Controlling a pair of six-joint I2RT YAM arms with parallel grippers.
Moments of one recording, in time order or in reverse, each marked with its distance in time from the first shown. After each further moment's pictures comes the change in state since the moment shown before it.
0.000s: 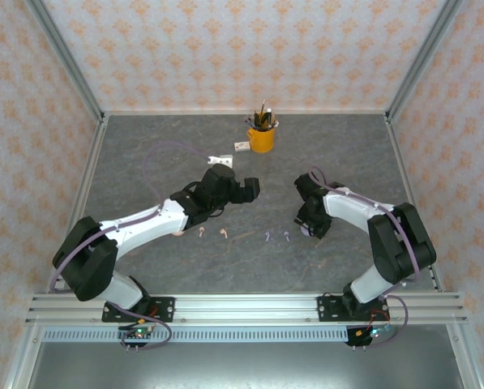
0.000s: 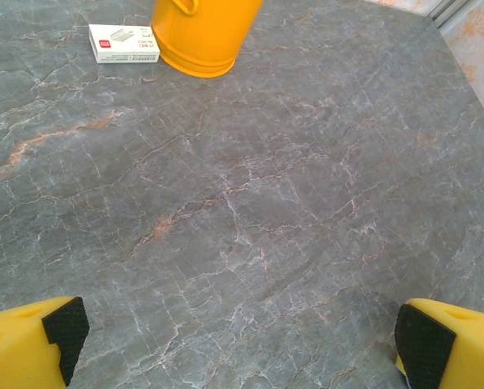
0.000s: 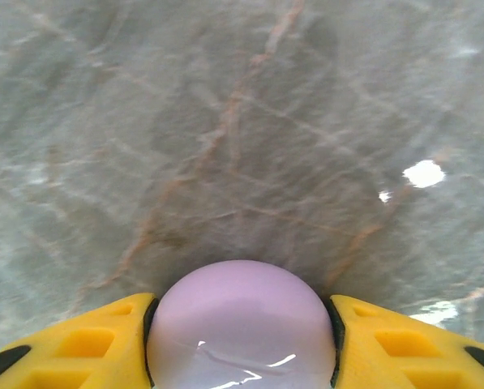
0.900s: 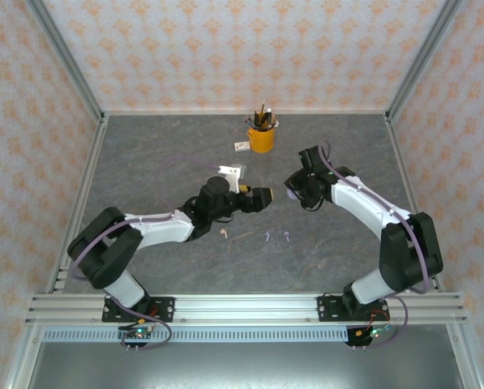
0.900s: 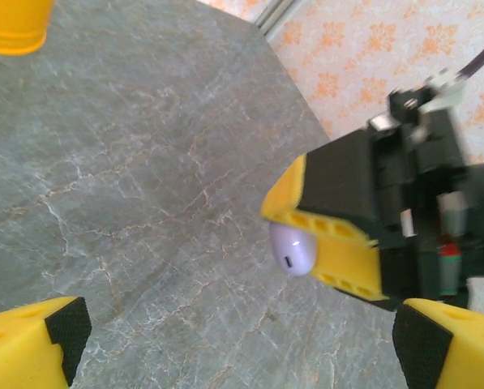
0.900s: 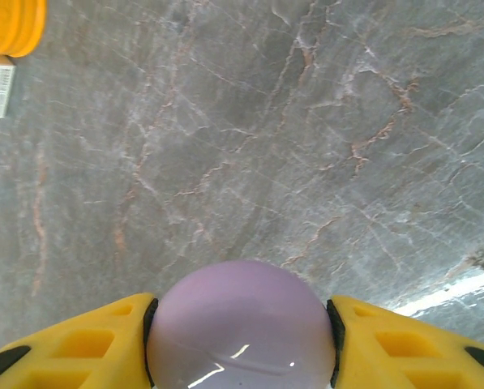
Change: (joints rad) left arm 0.000 0.143 -0.193 0.618 0.327 -0.062; right arm -0.037 -0.071 0.183 0.146 -0.121 0.094
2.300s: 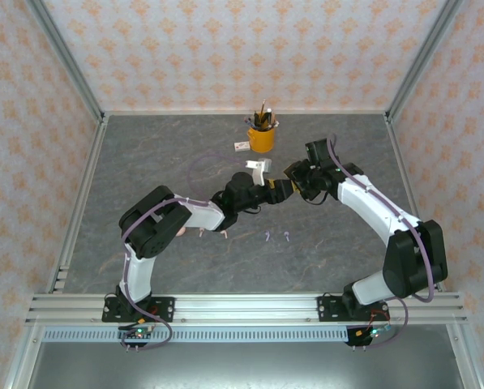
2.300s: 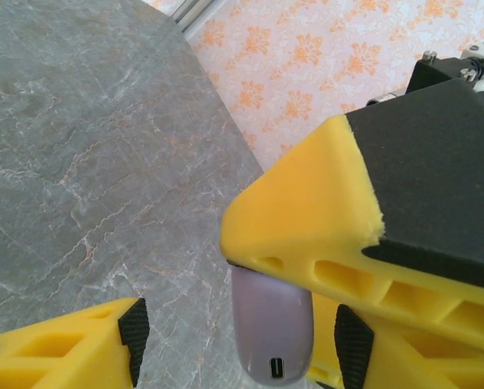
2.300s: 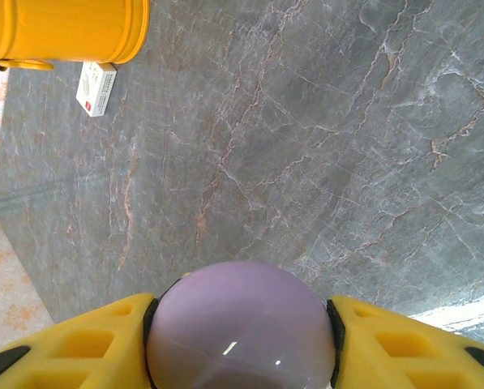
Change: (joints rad) left arm -0.040 0.369 0.261 0.278 0.103 -0.150; right arm -0.027 -0.043 0.041 0.024 -0.080 0.021
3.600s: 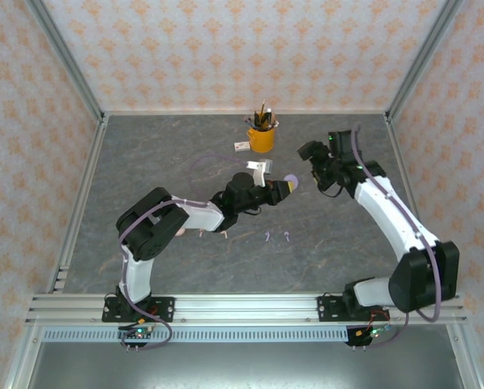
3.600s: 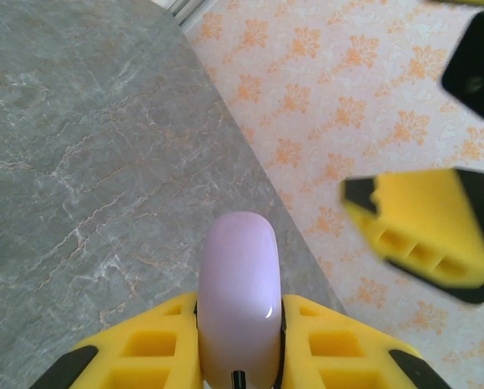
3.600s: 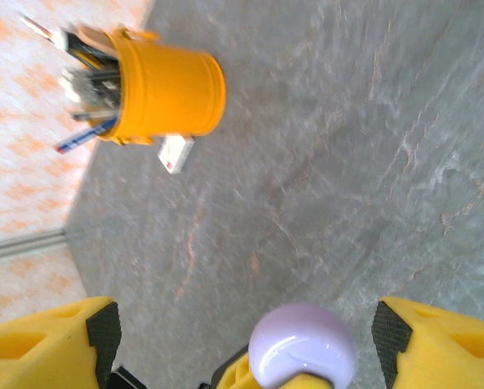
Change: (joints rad) left arm -0.012 -0.056 -0.016 -0.058 -0.003 0.017; right arm -0.121 -0.133 0.050 -0.011 0.008 -0.069
